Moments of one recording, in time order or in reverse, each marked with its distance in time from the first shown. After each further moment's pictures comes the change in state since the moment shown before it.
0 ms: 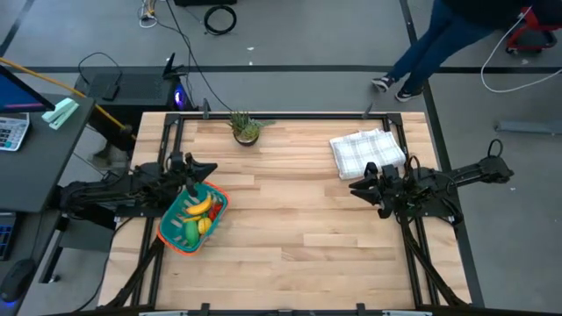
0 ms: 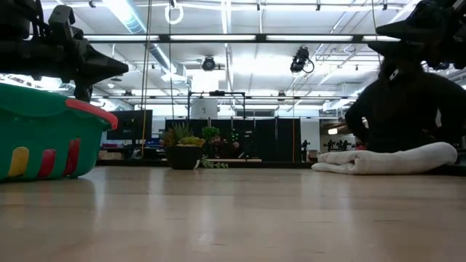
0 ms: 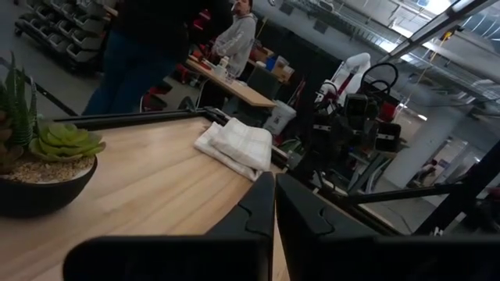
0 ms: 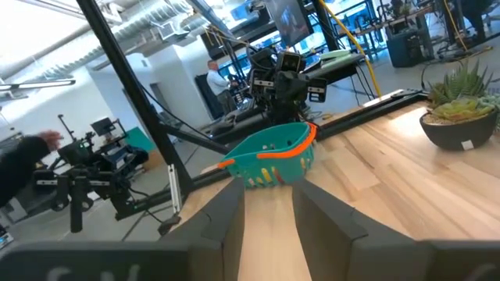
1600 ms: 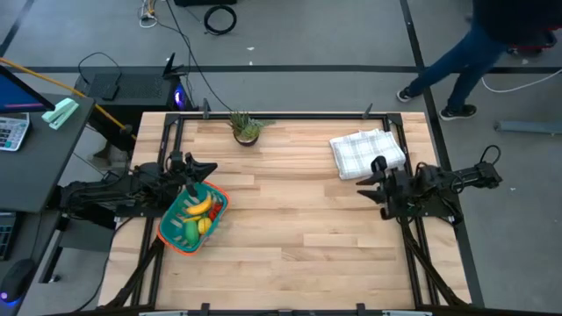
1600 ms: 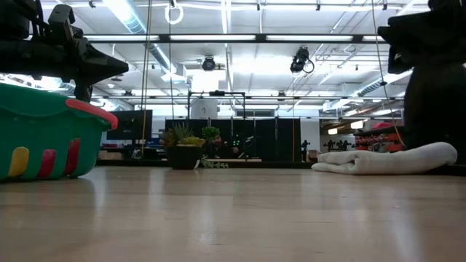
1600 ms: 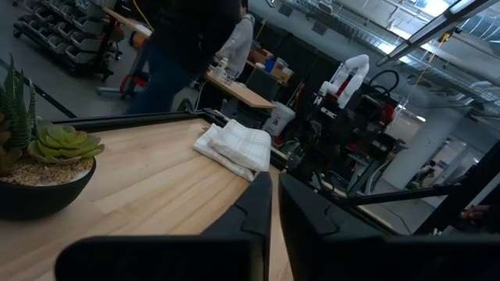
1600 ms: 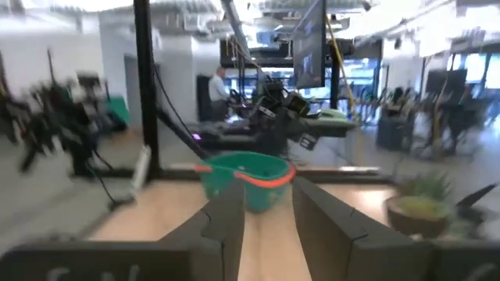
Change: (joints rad) left arm 0.000 0.000 0.000 0.006 0.000 0.000; right arm 0.001 -0.220 0.001 -0.131 -0.029 -0.434
